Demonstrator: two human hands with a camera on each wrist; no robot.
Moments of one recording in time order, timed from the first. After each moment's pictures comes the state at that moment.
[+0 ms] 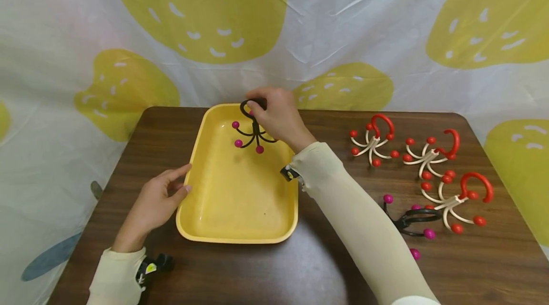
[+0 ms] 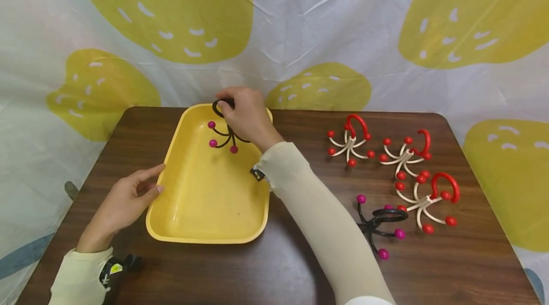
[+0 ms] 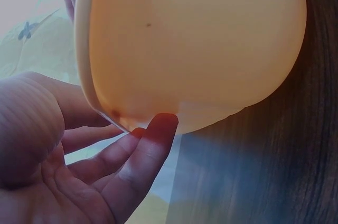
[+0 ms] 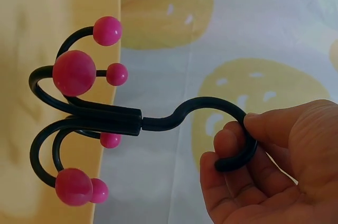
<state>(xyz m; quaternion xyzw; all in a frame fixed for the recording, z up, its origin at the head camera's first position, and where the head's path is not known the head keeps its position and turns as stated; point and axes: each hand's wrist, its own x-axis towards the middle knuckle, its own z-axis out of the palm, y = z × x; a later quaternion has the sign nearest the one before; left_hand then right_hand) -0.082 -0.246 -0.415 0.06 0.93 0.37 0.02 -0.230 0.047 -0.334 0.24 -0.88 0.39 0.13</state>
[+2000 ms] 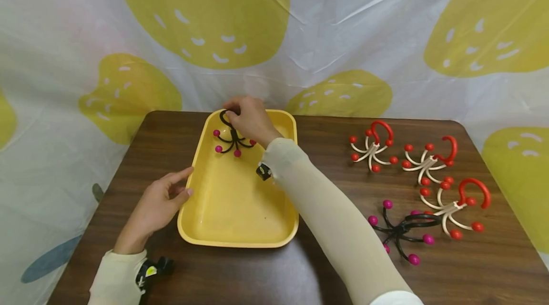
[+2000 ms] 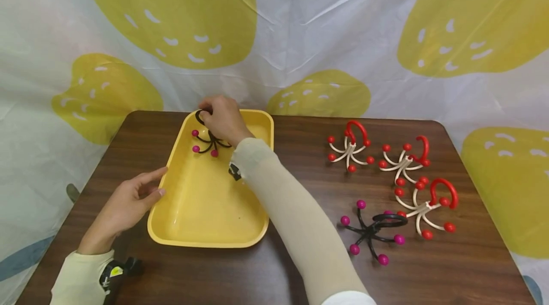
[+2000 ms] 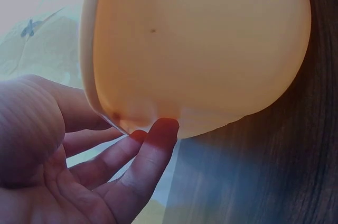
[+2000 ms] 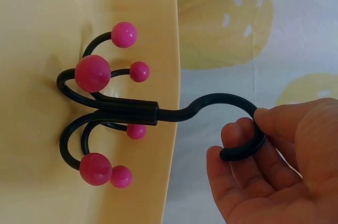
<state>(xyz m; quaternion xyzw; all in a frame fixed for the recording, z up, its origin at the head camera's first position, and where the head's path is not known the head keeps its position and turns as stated) -0.092 -0.243 -0.423 0.03 0.91 0.40 0.05 -0.272 -0.006 -0.371 0.23 -0.89 0.39 0.03</state>
